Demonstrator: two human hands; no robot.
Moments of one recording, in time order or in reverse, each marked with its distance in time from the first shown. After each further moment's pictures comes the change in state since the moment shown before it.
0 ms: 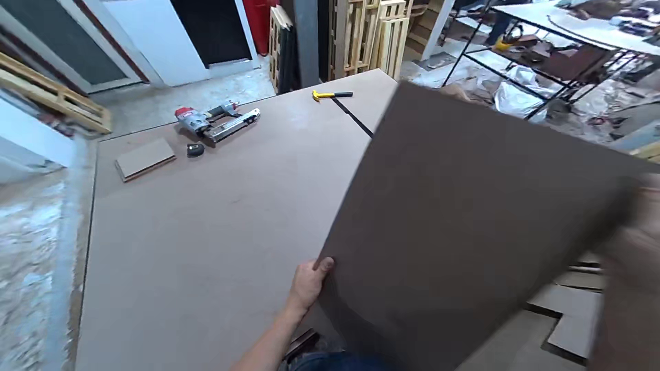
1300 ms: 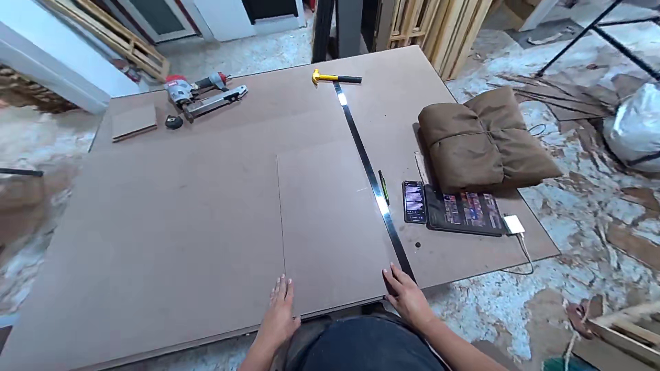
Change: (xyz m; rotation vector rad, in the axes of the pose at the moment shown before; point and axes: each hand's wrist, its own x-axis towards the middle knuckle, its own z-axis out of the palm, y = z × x) left_hand 0.106 -0.045 0.296 1.000 0.000 -0.451; right_hand 0.124 0.471 0.255 -0.248 -1.257 -0.514
